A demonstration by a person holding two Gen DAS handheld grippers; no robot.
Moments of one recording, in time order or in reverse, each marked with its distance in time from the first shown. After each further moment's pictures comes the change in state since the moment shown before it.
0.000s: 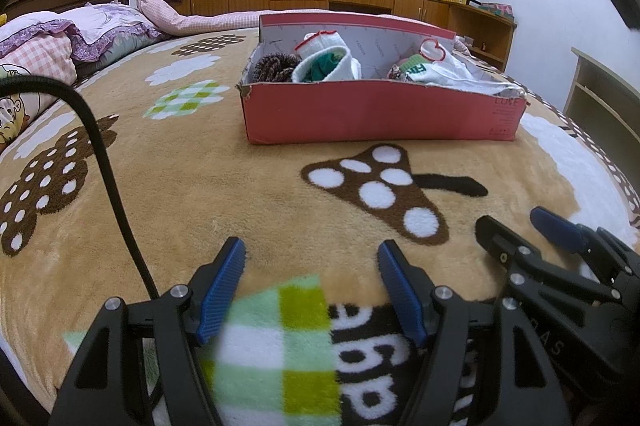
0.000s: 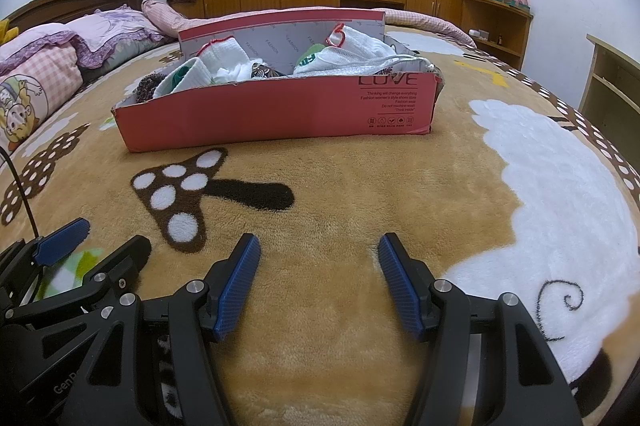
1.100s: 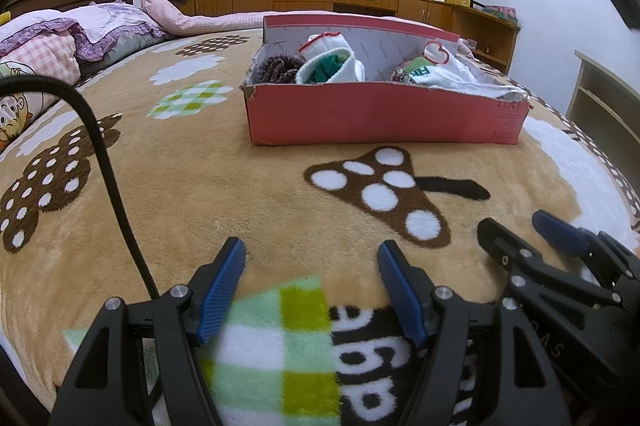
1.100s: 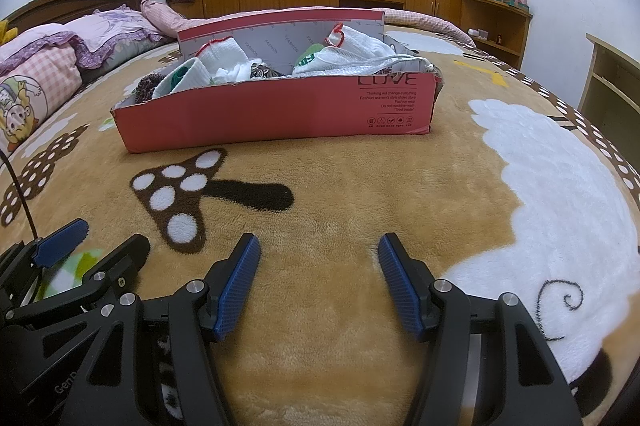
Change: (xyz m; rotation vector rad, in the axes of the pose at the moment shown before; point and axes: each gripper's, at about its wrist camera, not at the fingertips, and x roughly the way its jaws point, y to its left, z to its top) left arm -0.002 0.003 -0.002 -0.013 -0.005 0.010; right arm 0.000 0.000 0.000 0.000 0.001 0.000
